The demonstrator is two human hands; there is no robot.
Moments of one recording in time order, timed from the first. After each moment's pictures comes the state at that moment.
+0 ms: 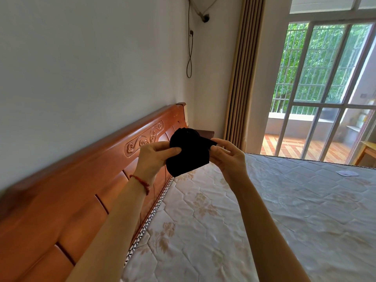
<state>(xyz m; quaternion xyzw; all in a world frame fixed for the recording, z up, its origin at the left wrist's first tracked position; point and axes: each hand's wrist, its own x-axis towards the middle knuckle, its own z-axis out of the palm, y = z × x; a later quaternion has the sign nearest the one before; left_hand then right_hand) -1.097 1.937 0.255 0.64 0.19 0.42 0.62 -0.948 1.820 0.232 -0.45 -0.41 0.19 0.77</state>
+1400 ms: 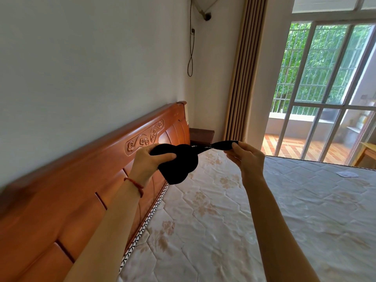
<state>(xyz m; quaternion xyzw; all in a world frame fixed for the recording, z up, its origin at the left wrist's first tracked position) -1.108 1.951 0.244 0.64 0.24 0.40 0.61 -0.928 1.811 0.239 -0.55 -0.20 0.13 0.80</state>
